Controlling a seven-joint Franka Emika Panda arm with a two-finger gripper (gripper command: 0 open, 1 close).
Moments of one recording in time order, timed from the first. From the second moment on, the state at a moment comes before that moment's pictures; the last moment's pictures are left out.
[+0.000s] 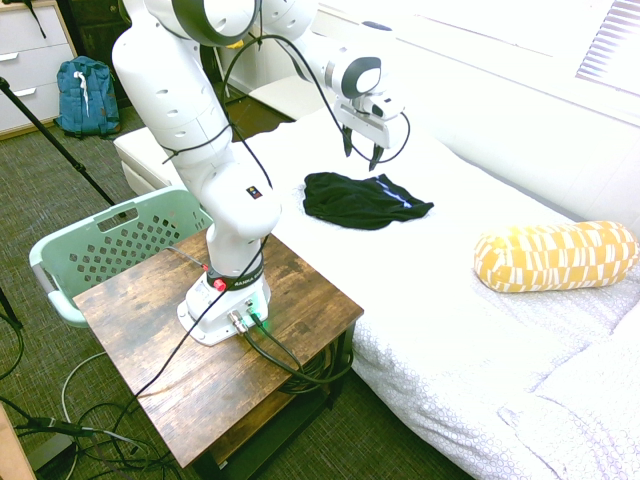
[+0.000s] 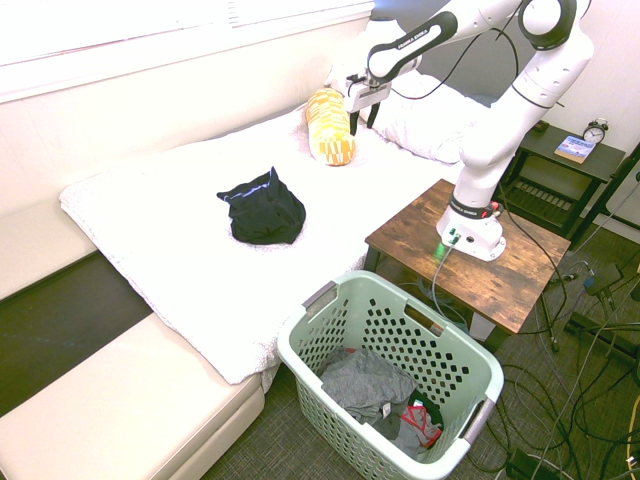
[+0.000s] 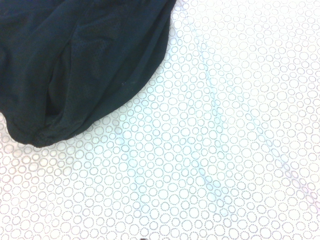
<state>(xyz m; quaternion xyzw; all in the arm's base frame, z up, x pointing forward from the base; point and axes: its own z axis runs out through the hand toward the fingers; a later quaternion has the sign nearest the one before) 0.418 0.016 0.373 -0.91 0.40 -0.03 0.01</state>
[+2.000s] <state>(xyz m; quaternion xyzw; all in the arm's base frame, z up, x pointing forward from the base) 0.670 0.231 -0.038 -0.96 0.26 0.11 0.03</state>
